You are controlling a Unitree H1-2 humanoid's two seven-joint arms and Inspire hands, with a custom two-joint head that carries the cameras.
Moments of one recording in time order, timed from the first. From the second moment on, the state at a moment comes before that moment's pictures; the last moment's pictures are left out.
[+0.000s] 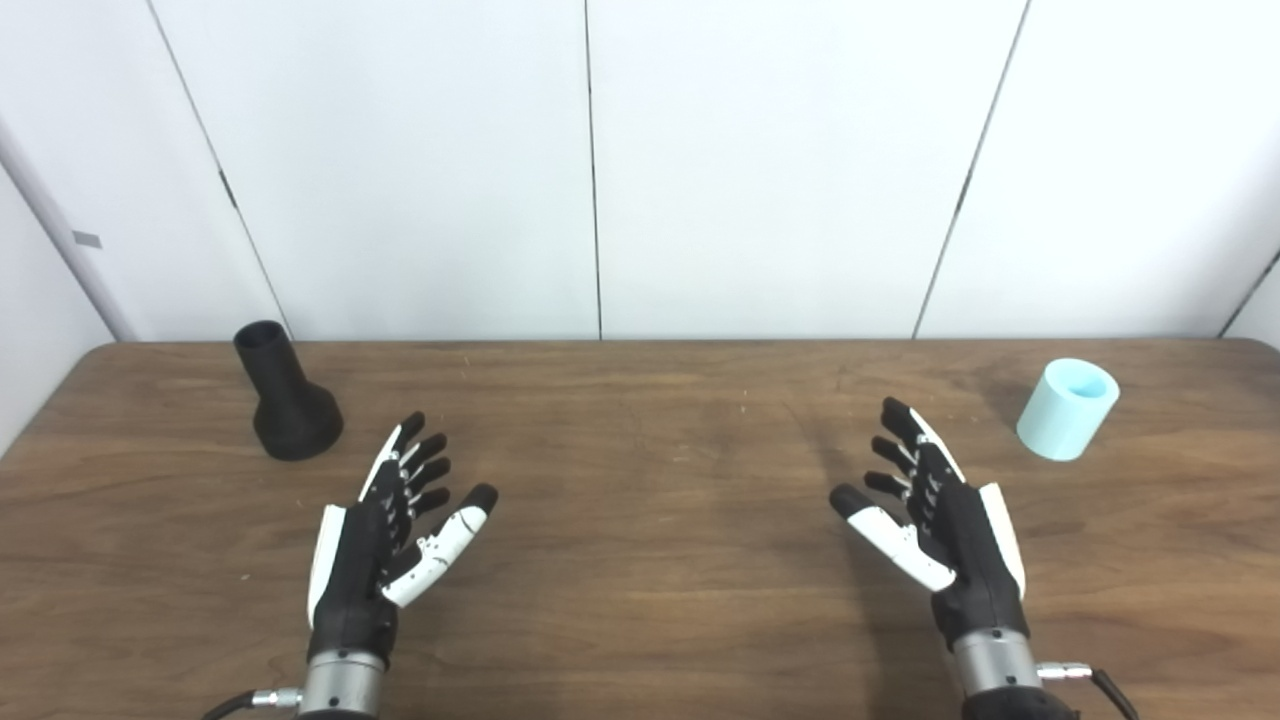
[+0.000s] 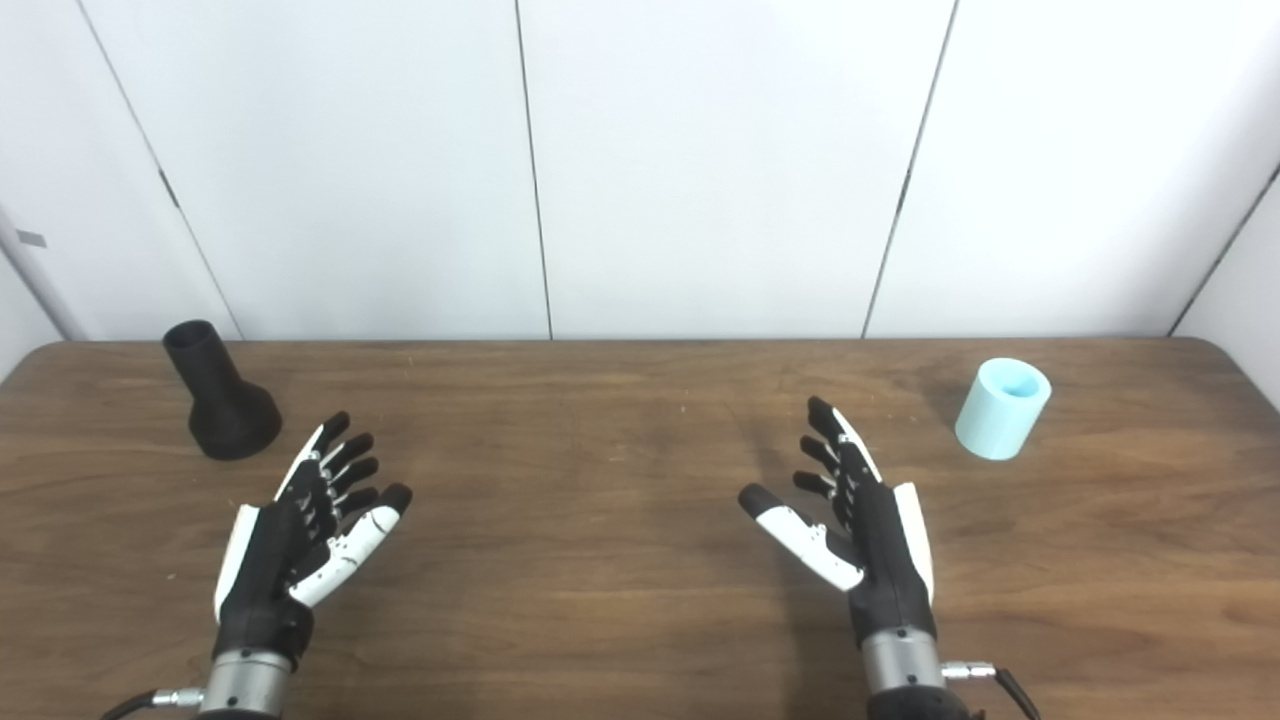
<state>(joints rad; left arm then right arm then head) 0.00 0.05 0.05 -0.31 0.16 0.17 0.05 -0.05 -0.01 0.00 -0.23 -0.18 0.15 -0.08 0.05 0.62</state>
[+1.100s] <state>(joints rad) 0.01 -0.01 0.00 -0.28 0.20 0.17 0.08 -0.04 -0.10 -0.04 -0.16 -0.13 0.08 -0.05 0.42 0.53</state>
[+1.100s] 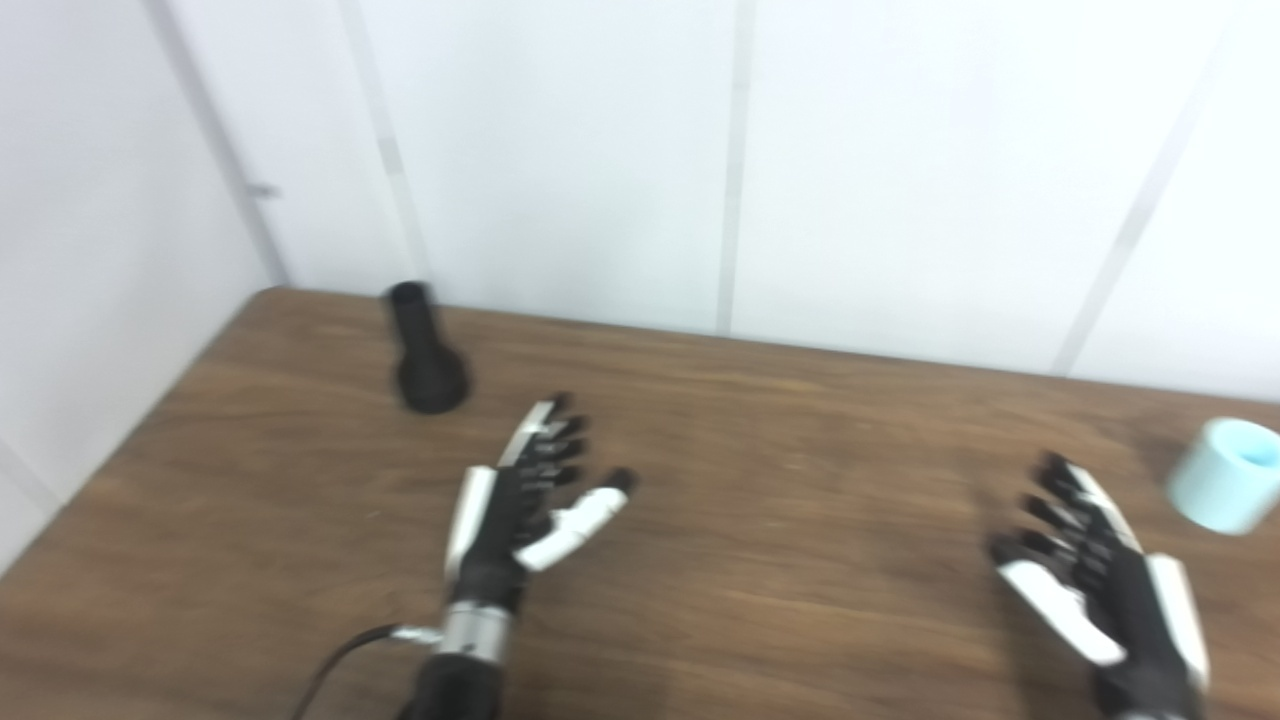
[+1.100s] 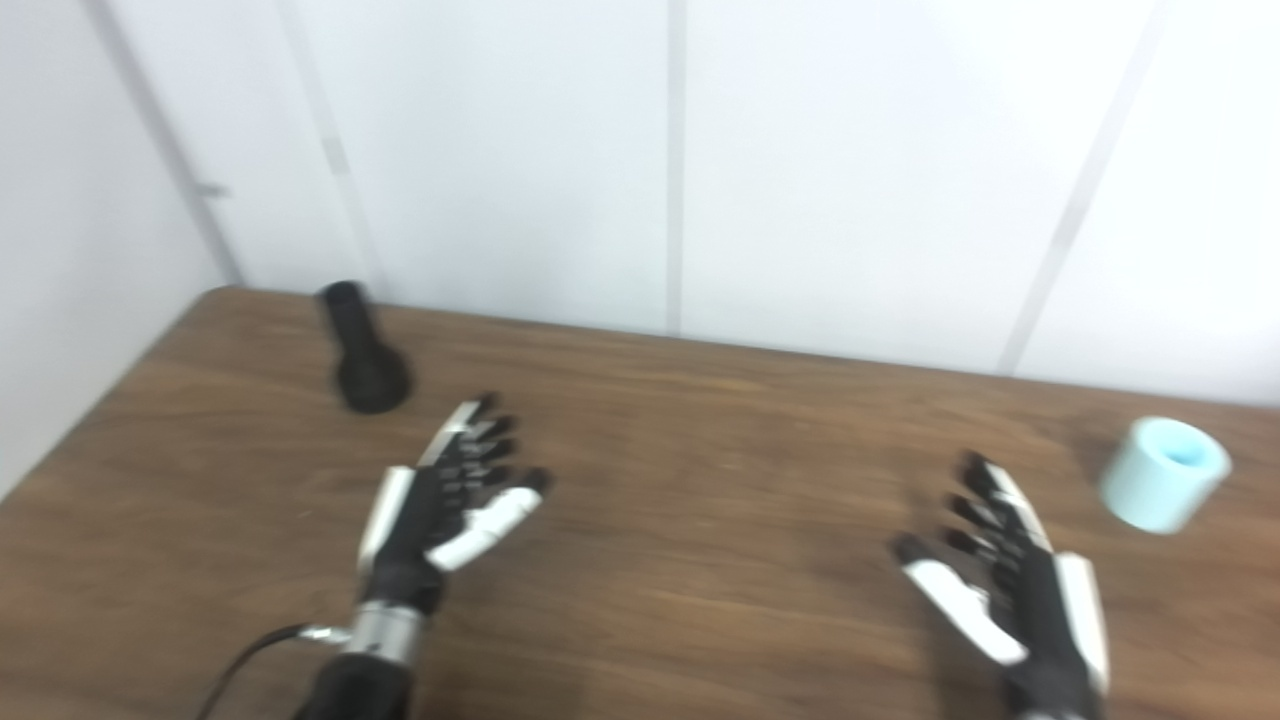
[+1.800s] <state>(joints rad) 0.02 -0.03 -0.01 -0.27 0.25 0.12 0.12 -0.02 -0.13 -0.07 -0.08 -0.09 -0.03 -0.04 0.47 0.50</state>
